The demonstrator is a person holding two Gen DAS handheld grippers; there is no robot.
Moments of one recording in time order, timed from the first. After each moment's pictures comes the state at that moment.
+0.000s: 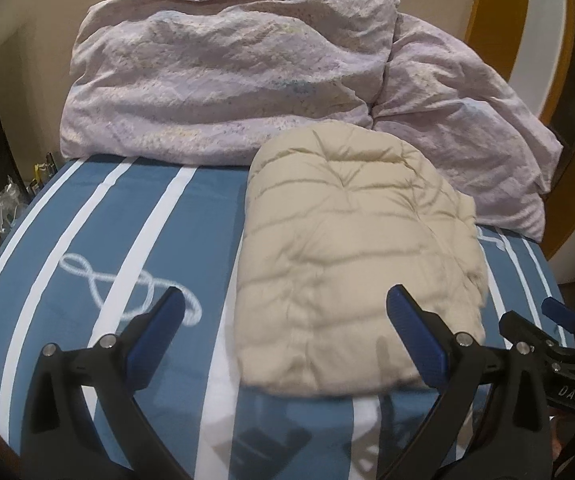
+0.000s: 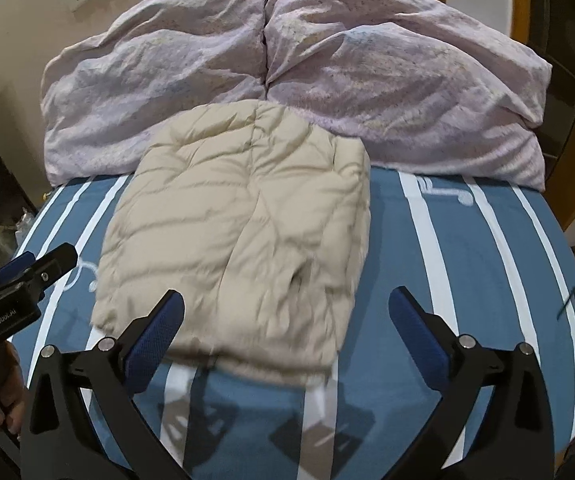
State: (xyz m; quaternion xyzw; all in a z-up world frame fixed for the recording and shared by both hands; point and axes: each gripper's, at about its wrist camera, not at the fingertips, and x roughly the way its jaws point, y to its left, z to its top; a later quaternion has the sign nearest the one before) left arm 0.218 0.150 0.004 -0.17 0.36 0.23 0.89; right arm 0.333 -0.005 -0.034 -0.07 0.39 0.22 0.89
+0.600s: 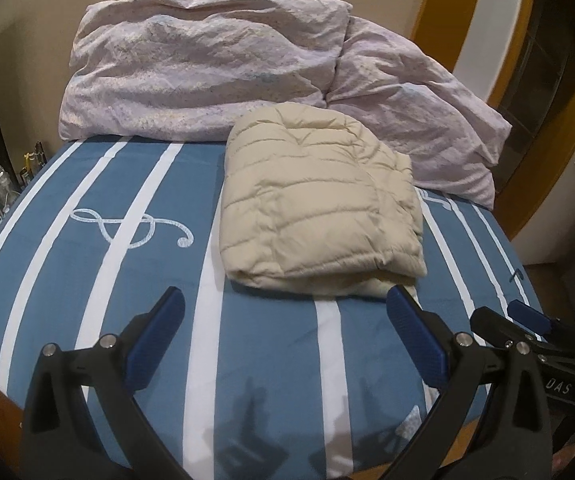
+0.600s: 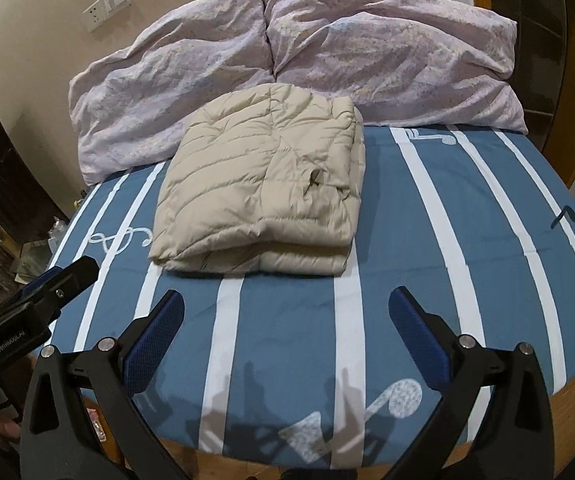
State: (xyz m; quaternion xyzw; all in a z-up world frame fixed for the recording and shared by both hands) left arm 0.125 0.091 0.021 -0.18 0.36 0.17 0.90; right arm 0.237 -0.047 -0.033 -0.01 0.40 0.24 0.89
